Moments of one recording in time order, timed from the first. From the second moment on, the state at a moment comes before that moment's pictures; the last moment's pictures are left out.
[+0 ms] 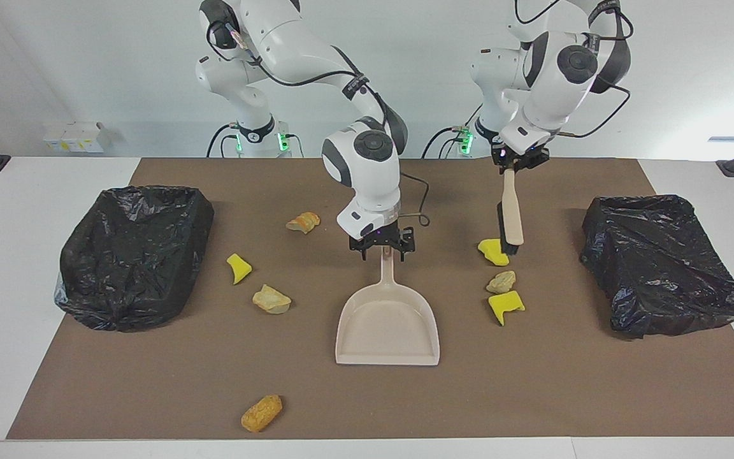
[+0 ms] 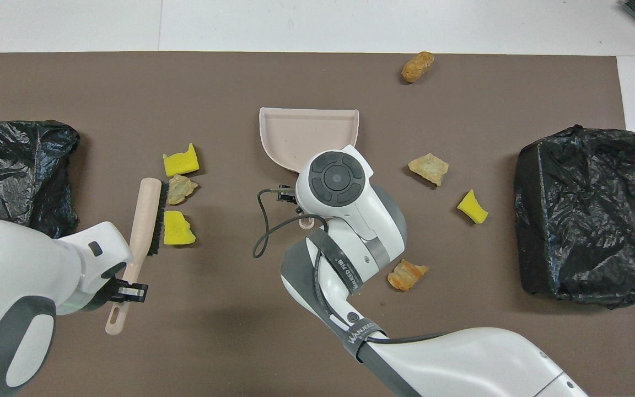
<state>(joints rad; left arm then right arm) -0.20 -0.33 -0.03 -2.31 -0.06 1.83 -0.03 0.52 0.47 0.08 -1.65 -0.03 2.23 0.72</state>
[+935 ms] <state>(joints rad) -0.02 -0.25 -0.04 -2.31 -0.05 1.90 -0.06 0.54 0.40 0.09 -1.65 -0.07 2.11 0.57</state>
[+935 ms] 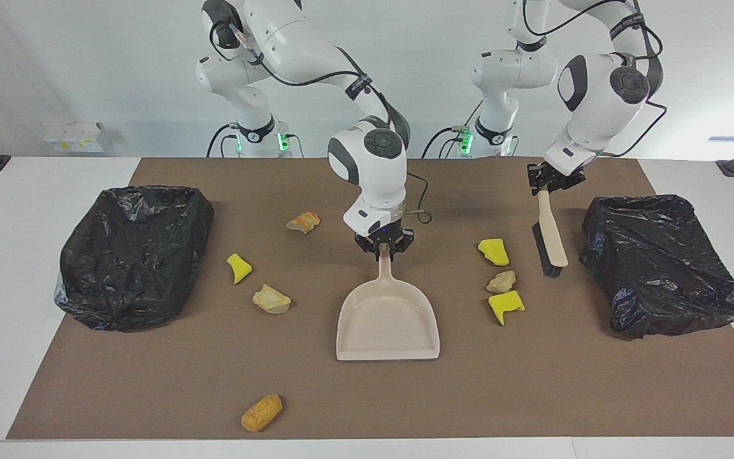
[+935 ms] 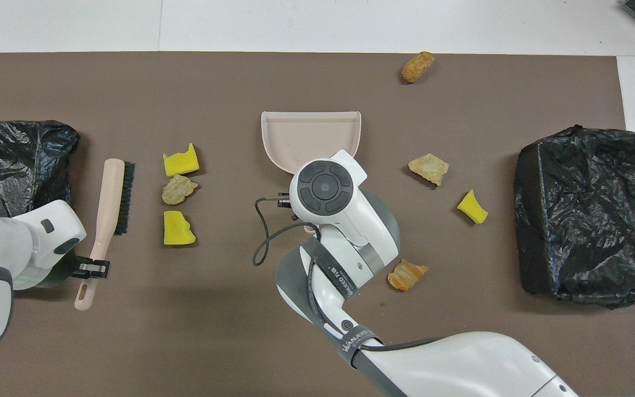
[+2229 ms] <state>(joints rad) -0.31 -0.11 -0.07 -2.42 -0.16 2.11 -0.39 0.37 0.28 0.09 -1.82 -0.12 2.03 -0.94</state>
